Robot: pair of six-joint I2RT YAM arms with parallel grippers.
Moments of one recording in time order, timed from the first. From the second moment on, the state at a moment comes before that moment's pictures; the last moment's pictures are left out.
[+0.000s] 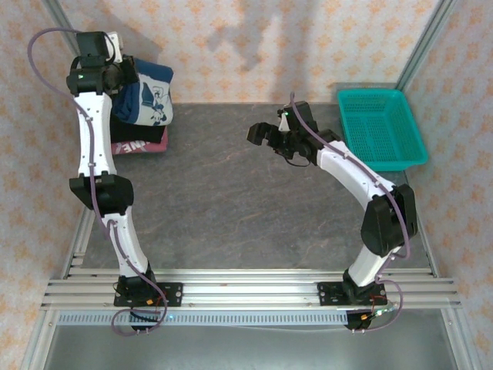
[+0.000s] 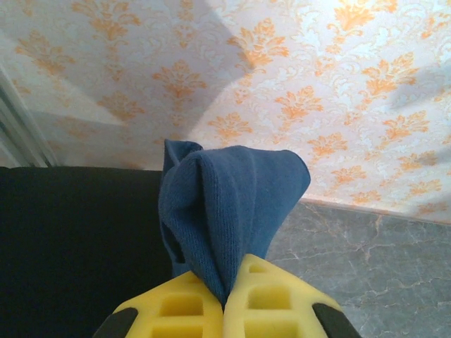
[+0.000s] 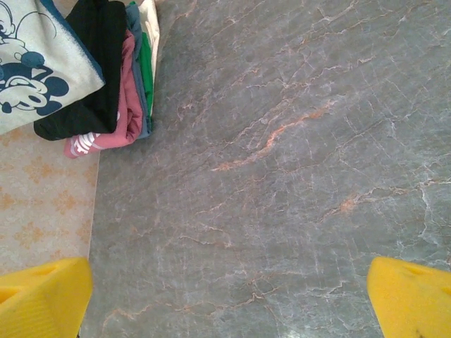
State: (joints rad) left arm 0.23 2.12 2.57 -1.01 0.18 -0.15; right arm 0.46 1.70 1.47 -0.48 -0.34 0.69
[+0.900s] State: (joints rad) left arm 0.46 2.45 2.66 -0.82 0.39 -0.26; right arm 0.46 1.96 1.77 -0.61 -0.36 0.70
